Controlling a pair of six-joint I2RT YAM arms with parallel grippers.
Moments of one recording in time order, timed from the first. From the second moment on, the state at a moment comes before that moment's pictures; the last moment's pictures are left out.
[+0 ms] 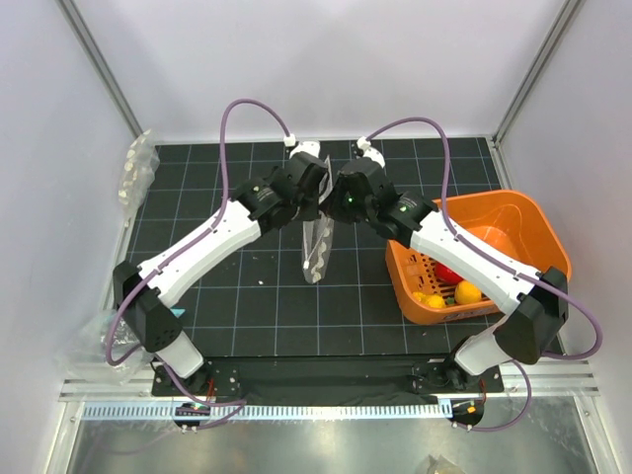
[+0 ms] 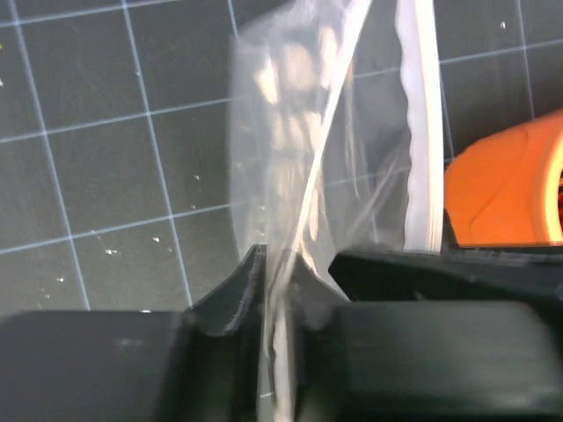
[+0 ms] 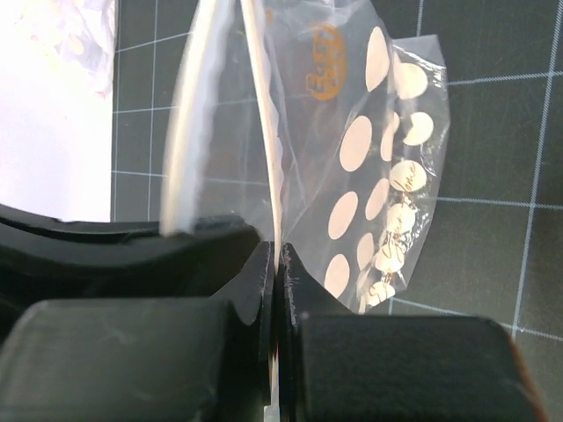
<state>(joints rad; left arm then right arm) -0.80 1.62 1.63 -0.79 -0.37 -0.51 0.76 1.49 1.41 -0.49 0.18 0.84</state>
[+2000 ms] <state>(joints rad) -0.89 1.70 1.66 -0.95 -0.47 -0.26 0.34 1.10 1.11 -1.28 0.43 0.75</state>
